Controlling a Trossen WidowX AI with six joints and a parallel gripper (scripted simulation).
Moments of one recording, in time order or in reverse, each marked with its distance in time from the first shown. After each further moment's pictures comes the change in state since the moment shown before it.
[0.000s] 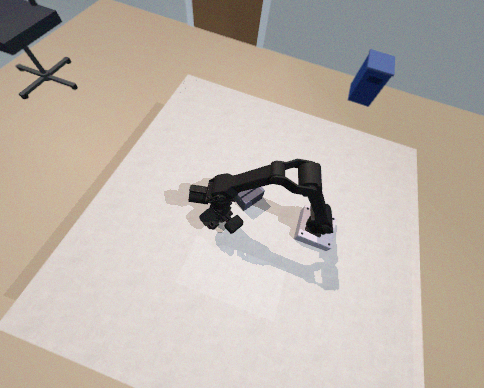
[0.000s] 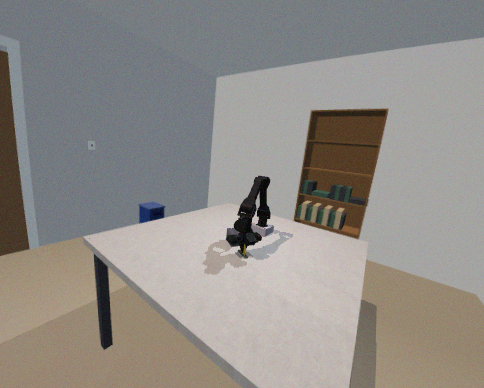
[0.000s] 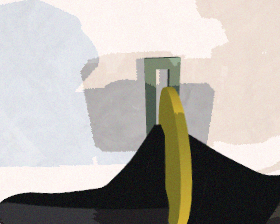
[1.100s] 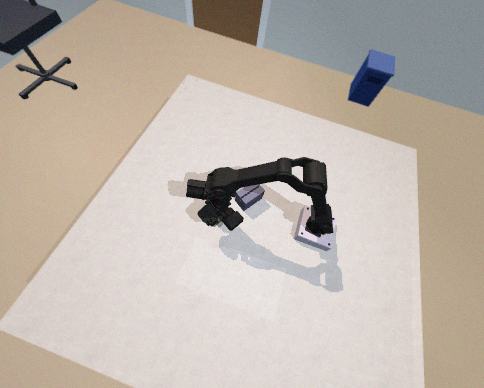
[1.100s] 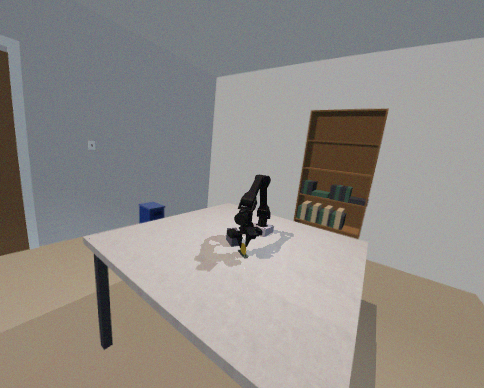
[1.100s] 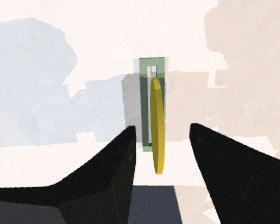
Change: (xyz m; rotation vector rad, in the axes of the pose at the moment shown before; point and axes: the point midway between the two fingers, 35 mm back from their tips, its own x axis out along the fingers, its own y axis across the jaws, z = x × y) arm -0.035 -0.003 0.003 -0.001 -0.002 -0.006
